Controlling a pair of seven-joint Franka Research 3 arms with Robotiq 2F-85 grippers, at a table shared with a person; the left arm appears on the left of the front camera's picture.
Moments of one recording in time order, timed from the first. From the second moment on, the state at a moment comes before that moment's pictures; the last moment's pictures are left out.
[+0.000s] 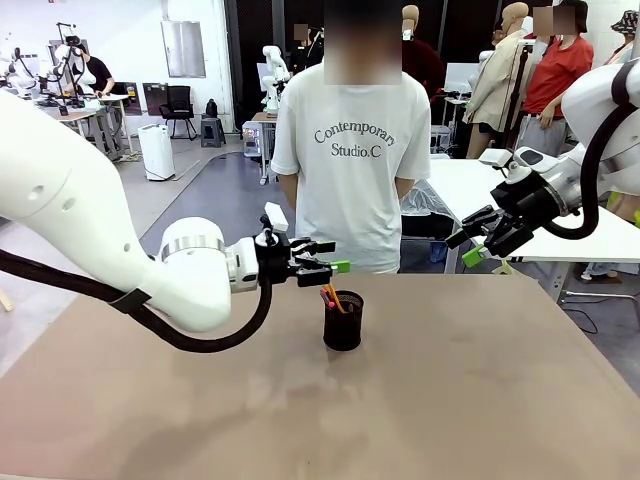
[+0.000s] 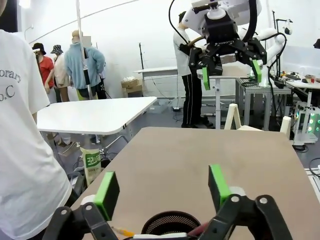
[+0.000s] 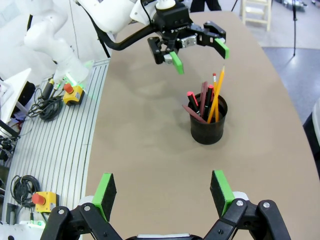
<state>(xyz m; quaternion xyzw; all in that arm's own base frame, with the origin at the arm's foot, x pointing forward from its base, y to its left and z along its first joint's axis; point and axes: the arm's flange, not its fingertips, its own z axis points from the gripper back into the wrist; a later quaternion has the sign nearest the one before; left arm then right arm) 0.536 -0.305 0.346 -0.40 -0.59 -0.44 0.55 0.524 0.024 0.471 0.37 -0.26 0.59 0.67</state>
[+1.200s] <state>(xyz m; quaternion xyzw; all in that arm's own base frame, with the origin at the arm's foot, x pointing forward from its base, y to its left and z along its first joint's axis) 0.498 -0.194 0.402 -0.35 -0.50 -0.51 0.61 0.524 0.023 0.470 0.37 -0.26 0.59 0.67</state>
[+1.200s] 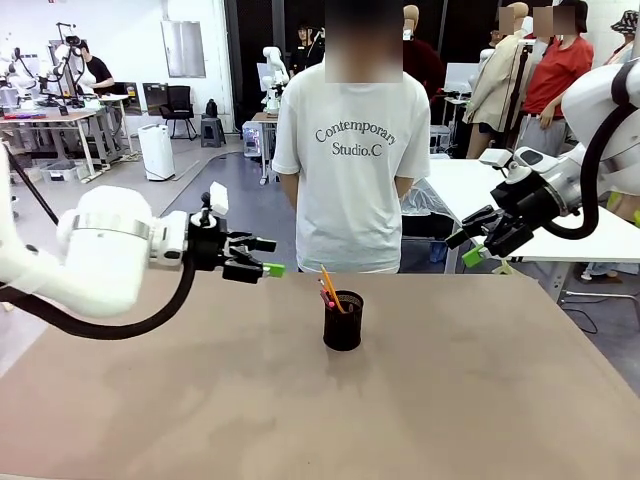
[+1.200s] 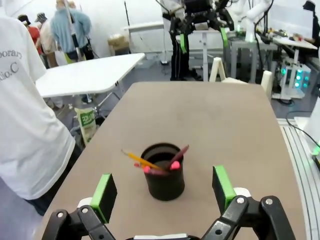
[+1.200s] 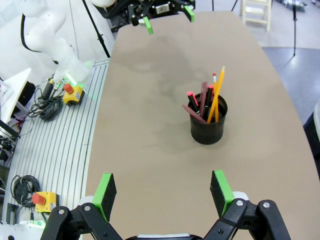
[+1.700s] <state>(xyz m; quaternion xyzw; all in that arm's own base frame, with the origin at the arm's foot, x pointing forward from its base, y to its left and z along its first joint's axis) 0.495 -0.134 0.403 -0.31 -0.44 -0.54 0.65 0.524 0.023 0.470 0.37 -0.26 0.59 0.67</state>
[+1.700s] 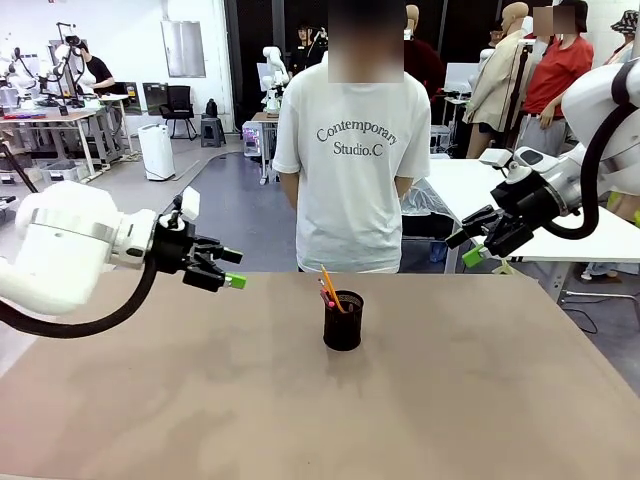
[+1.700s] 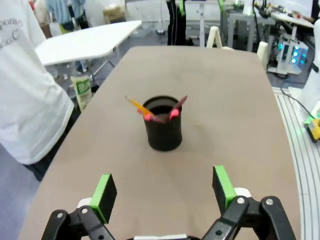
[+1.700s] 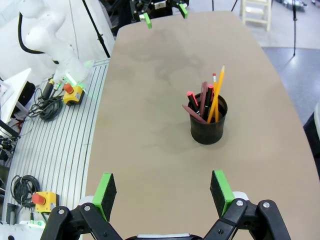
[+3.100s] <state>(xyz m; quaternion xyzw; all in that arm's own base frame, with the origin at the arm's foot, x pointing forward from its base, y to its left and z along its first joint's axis) 0.500 -0.109 0.451 -0.32 -0.36 -0.54 0.69 0.524 0.023 0.470 0.37 -0.26 0.59 0.67</state>
